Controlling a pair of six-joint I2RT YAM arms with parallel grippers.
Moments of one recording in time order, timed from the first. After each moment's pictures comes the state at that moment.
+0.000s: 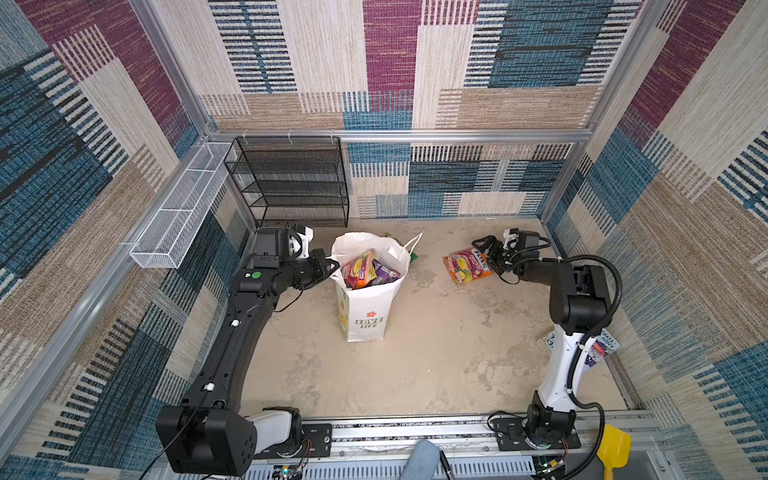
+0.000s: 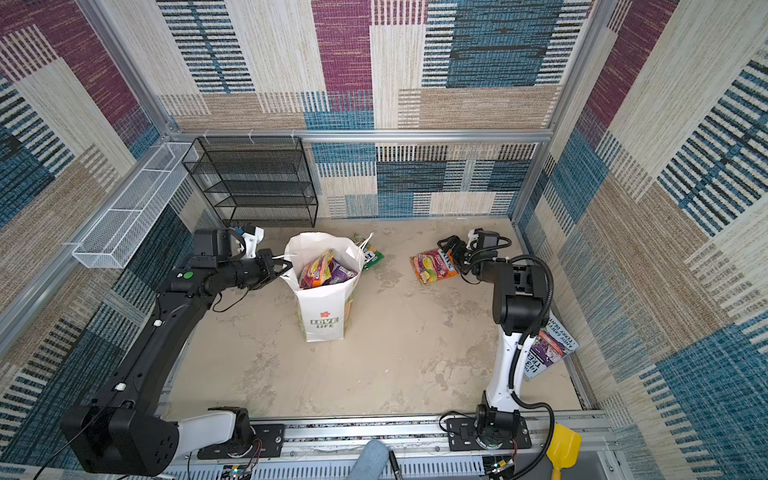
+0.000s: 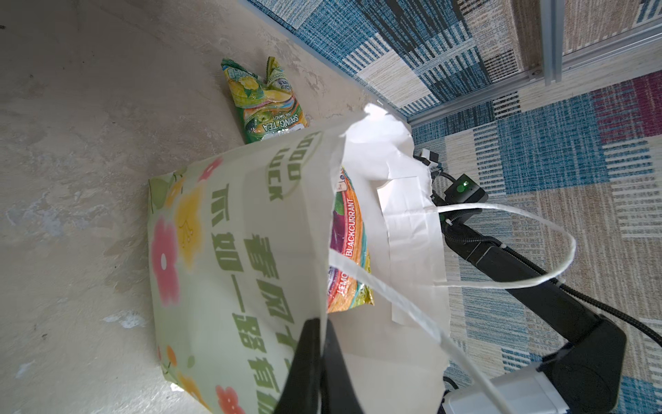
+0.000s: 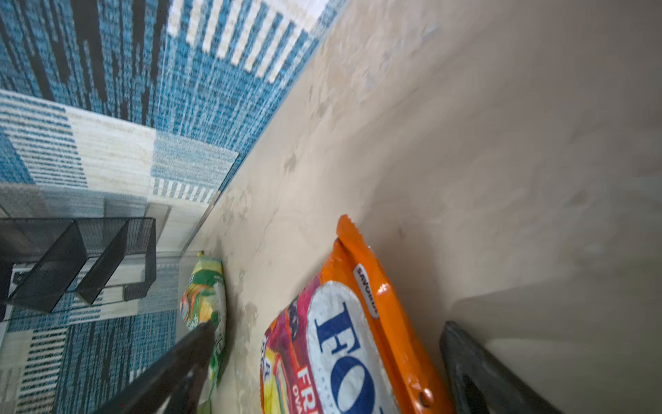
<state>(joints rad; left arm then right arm) -0.07 1.26 1.24 -0.70 0.59 -0.55 -0.10 2.12 1.26 0.19 -0.61 0.73</state>
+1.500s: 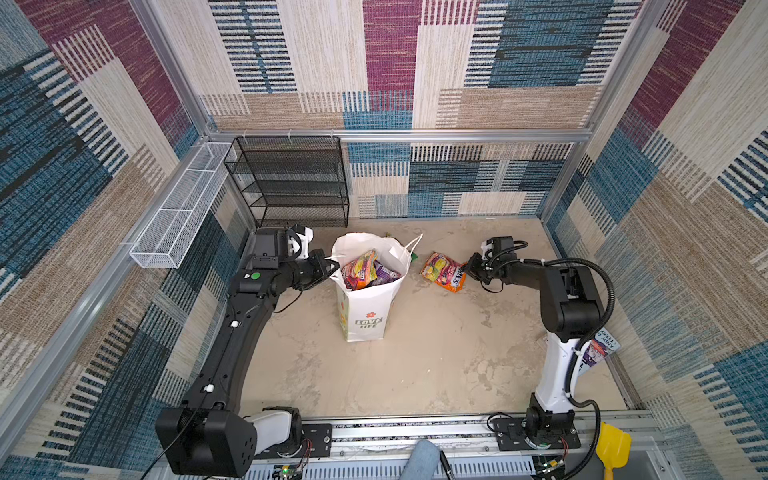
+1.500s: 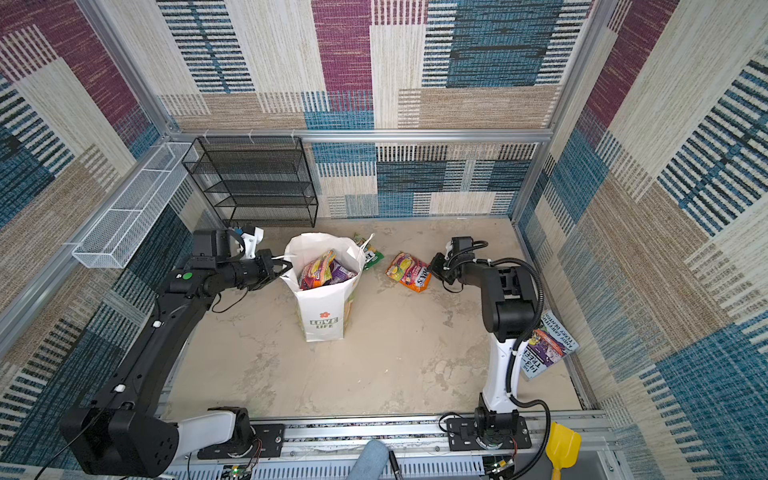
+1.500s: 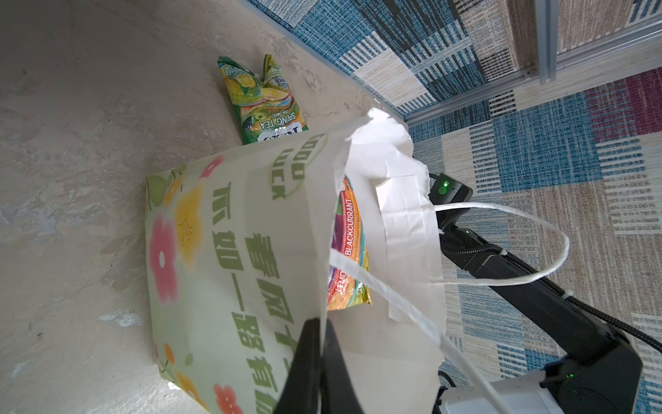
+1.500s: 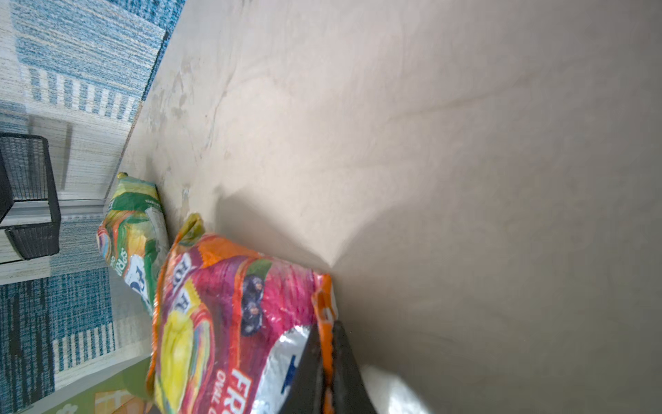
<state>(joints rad) -0.06 1.26 1.24 -0.70 0.60 -0.55 0.04 2.04 1.22 -0.04 -0.46 0.66</state>
